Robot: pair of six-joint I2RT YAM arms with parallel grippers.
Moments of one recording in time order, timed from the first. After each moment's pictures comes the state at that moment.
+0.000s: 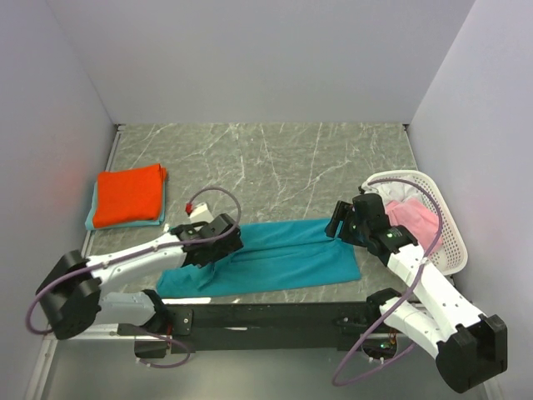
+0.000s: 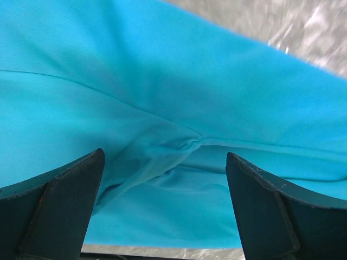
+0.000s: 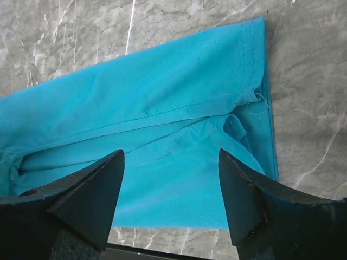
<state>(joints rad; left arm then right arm) -0.88 1.21 0.70 -0.63 -0.44 -1.28 0.35 0.89 0.63 -0.58 0.05 0.59</state>
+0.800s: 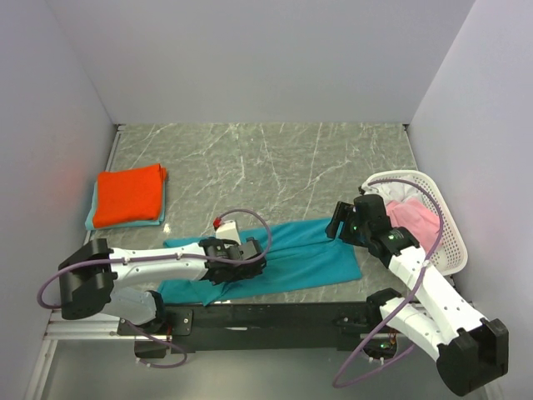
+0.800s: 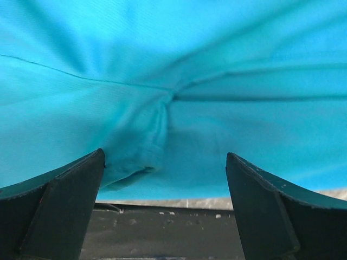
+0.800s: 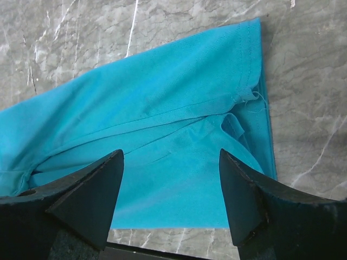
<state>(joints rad) -1.20 1.36 0.81 -0.73 -0.44 -1.40 0.35 0.87 0.62 -0.58 0.05 0.57</state>
